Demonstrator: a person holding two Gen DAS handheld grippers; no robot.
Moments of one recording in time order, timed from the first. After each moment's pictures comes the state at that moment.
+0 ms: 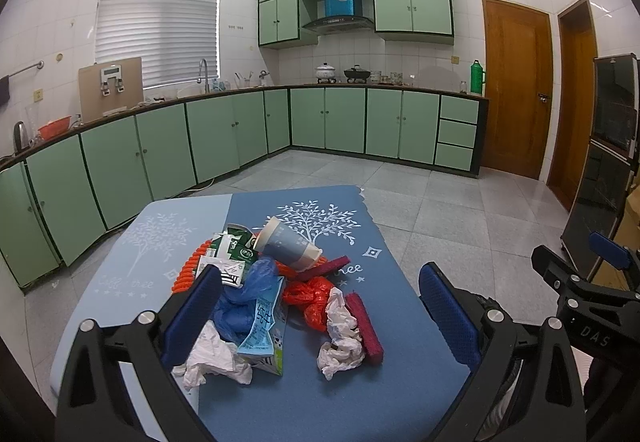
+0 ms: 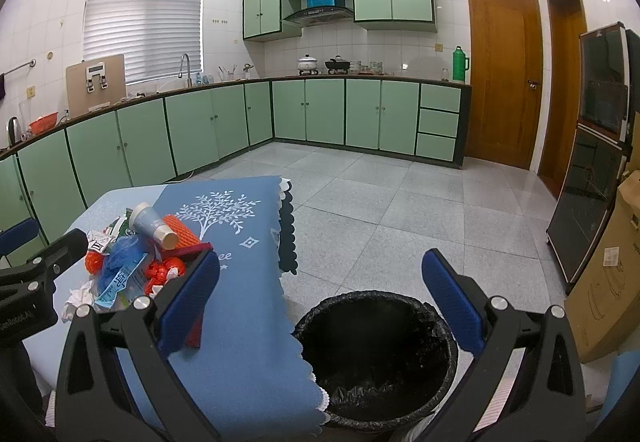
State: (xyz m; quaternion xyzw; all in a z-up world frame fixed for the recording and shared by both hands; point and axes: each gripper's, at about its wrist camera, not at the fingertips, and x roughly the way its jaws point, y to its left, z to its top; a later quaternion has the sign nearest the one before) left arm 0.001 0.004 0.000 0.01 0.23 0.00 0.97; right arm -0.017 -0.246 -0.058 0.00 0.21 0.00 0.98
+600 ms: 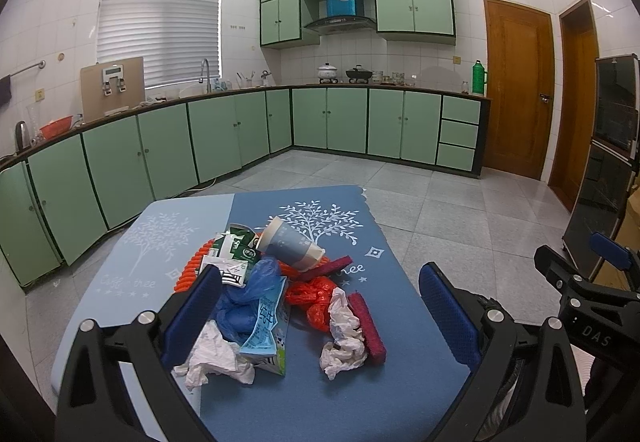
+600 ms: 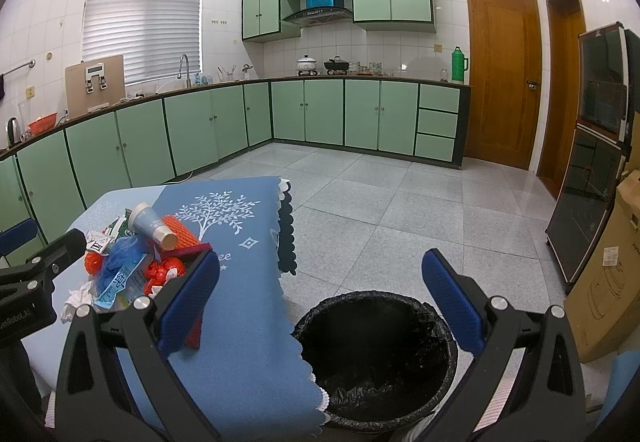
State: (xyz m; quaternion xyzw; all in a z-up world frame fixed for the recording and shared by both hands) left arm 0.001 0.005 0.000 0.01 0.23 0.00 0.97; right arm -0.017 -0.246 -0.058 0.00 0.21 0.00 0.98
